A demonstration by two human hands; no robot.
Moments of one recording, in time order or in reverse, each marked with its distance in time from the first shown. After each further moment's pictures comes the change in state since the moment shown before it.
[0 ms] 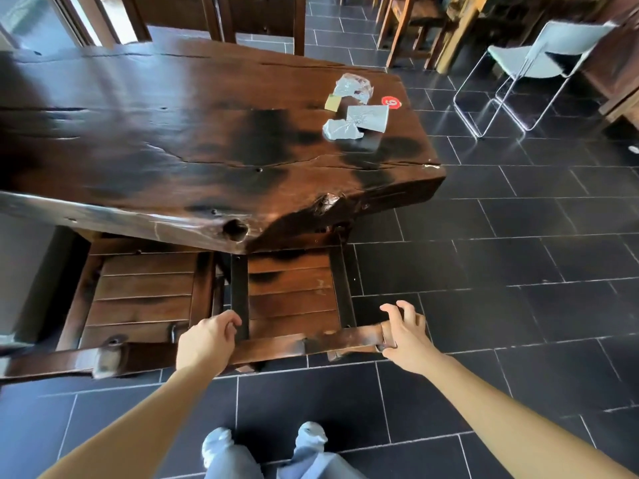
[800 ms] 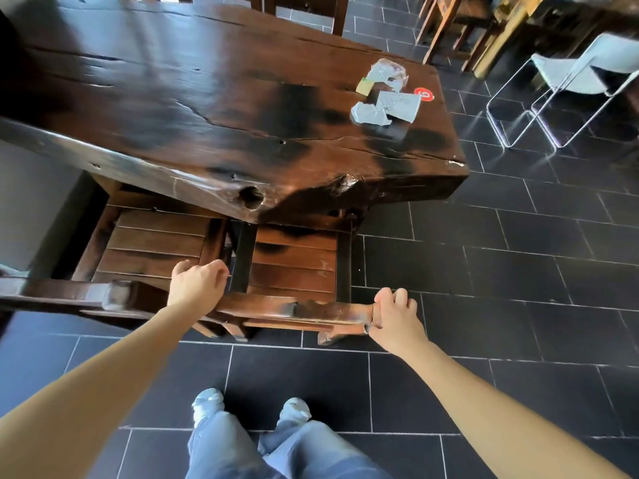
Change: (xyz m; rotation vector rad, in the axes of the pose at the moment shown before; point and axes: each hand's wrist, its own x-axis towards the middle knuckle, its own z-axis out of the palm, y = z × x) left_hand 0.009 -0.021 -0.008 0.085 0.040 -0.014; right_hand -0.009 -0.029 0.001 -0.118 0.091 -0.029
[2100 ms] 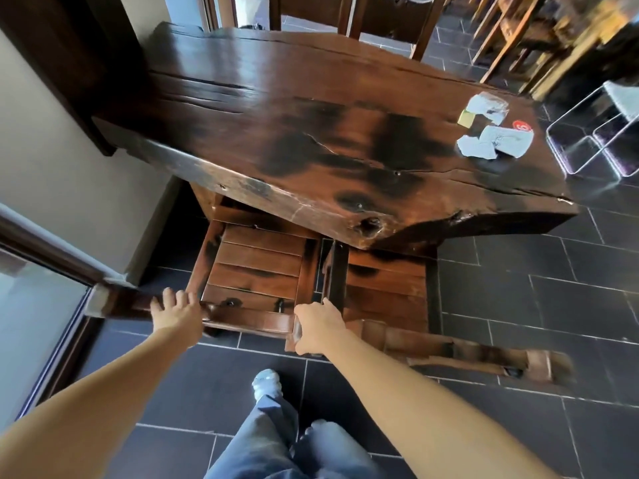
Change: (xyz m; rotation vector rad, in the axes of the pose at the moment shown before) left_hand 0.010 -0.326 -0.044 0.330 -0.352 -0.262; right_hand 0.014 -0.428 0.043 -0.173 -0.279 -0.454
